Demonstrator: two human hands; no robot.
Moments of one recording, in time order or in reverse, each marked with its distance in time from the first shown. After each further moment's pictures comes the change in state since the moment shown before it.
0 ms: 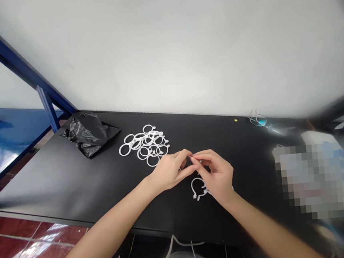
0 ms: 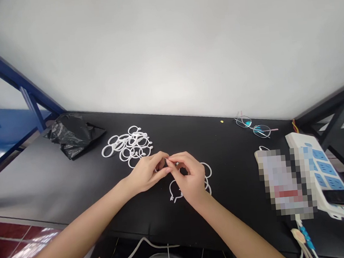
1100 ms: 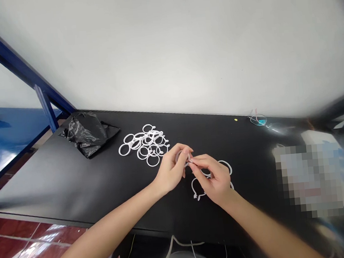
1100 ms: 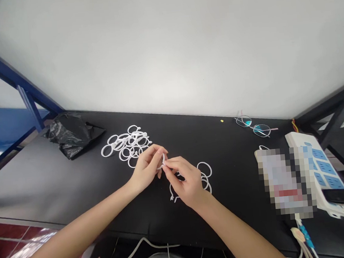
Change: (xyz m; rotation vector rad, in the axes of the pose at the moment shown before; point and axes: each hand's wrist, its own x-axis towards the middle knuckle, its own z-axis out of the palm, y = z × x) left_hand 0.005 0.006 0.017 -0.679 0.247 -0.277; right_hand 0.001 -0.006 -0.001 -0.151 -0.085 -0.253
